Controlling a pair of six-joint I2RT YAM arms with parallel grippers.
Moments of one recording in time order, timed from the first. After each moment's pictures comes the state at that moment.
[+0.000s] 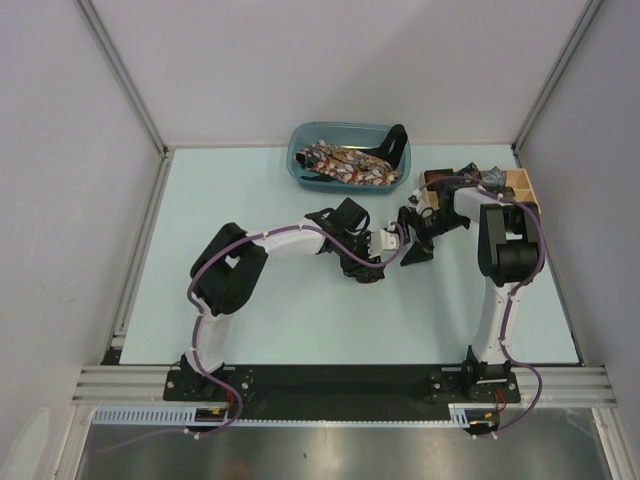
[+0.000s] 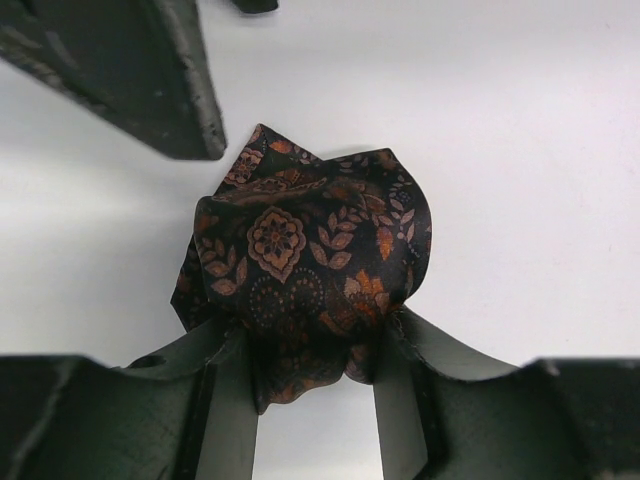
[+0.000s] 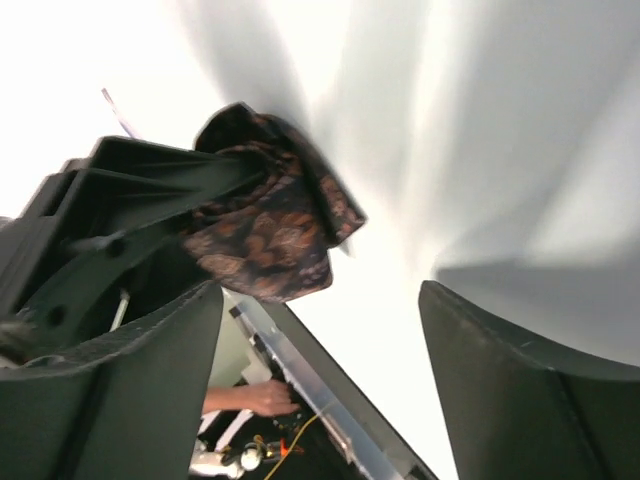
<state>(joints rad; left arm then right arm) -0.79 2.06 1.44 -0.41 0.47 0.60 0.07 2.10 1.40 -0.86 -0.89 0.07</state>
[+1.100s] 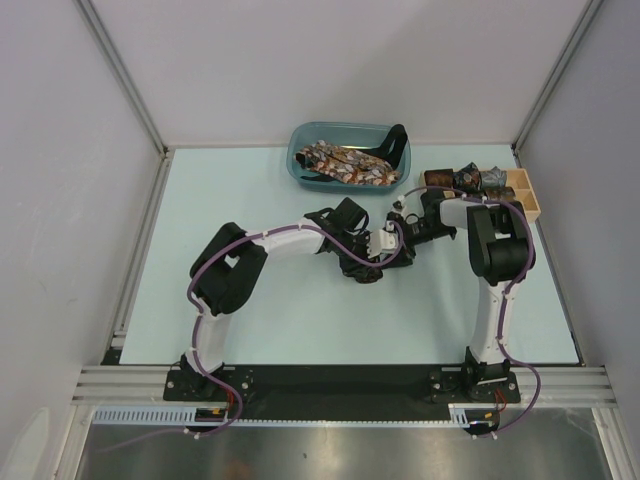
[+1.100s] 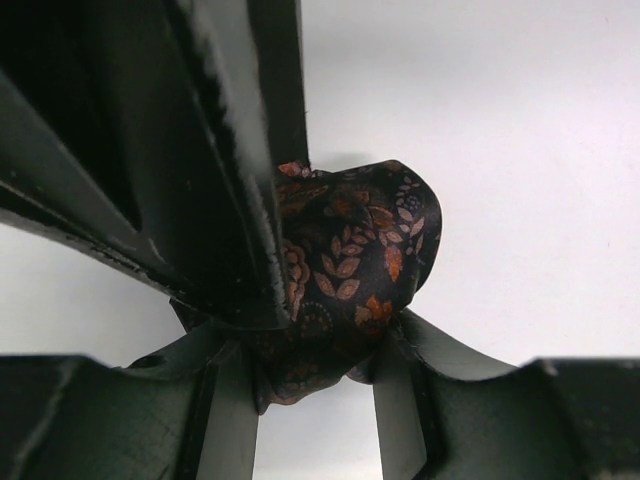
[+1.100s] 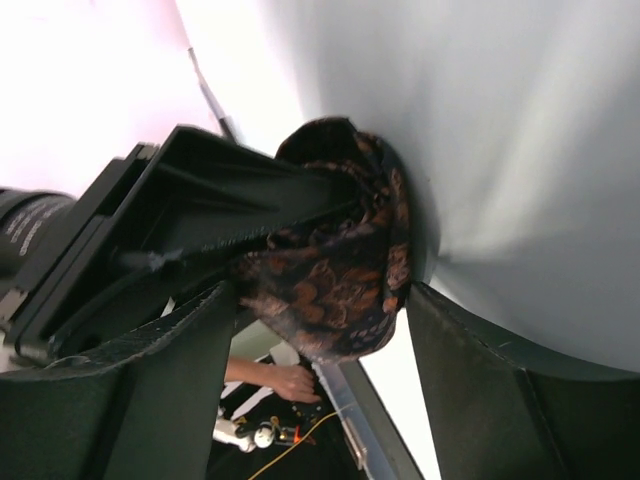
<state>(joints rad) -0.79 2.06 1.44 -0.41 0.48 0.60 0.15 2.12 1.30 -0.64 -1.12 0.17</state>
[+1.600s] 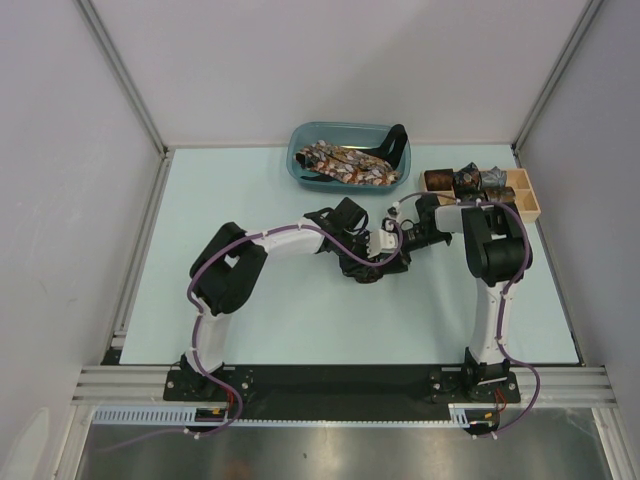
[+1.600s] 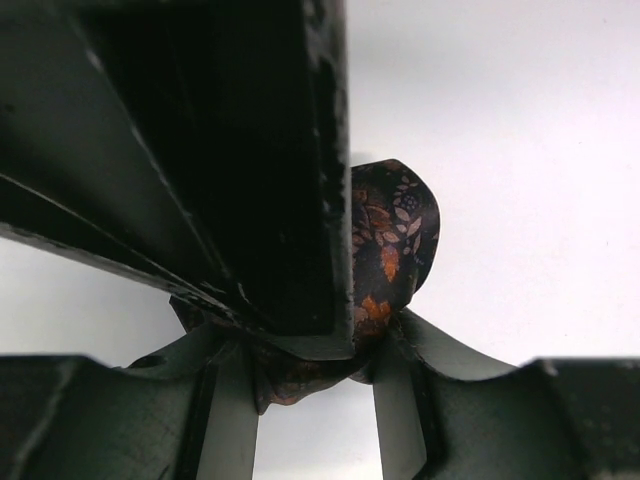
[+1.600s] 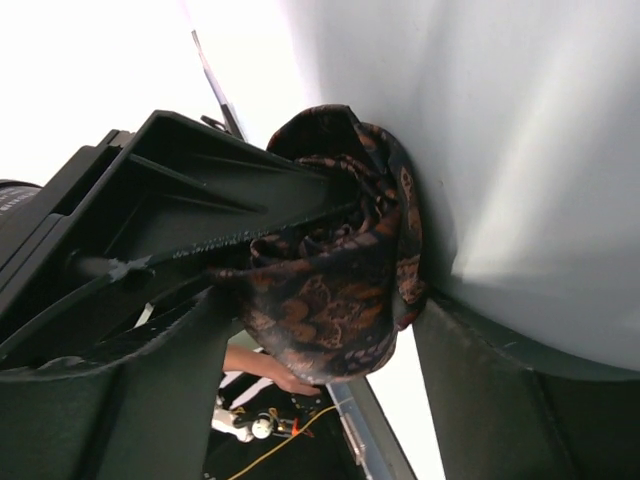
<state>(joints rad) -0.78 2.06 1.43 -0.41 0.48 0.60 0.17 2.12 1.23 -0.58 -1.16 0.18</state>
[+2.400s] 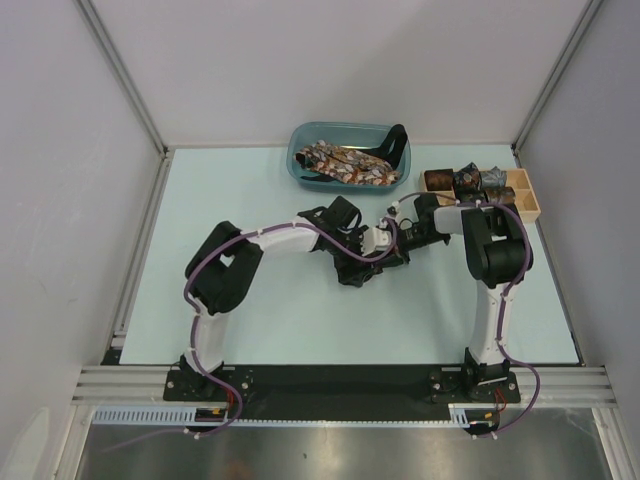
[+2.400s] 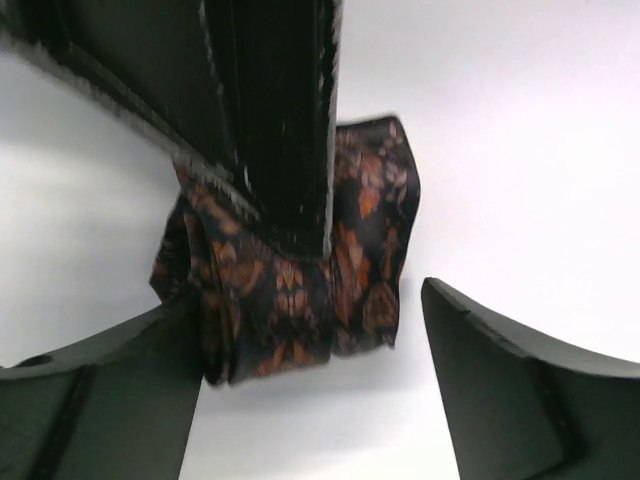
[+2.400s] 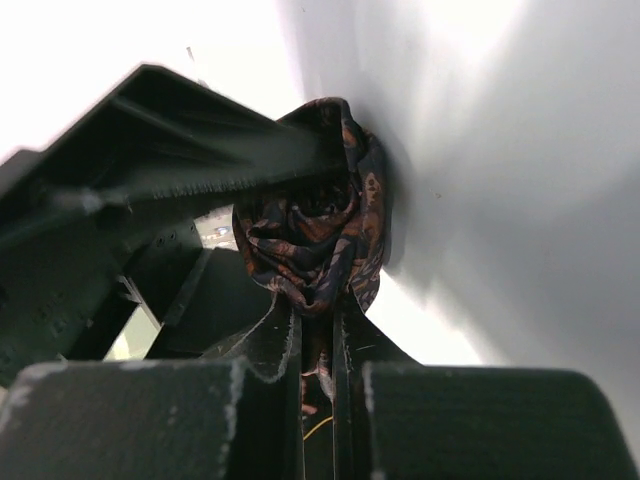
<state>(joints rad) -0.75 2.05 1.41 -0.42 0.53 0.58 0.19 2.10 1.21 -0.50 -1.13 0.26</state>
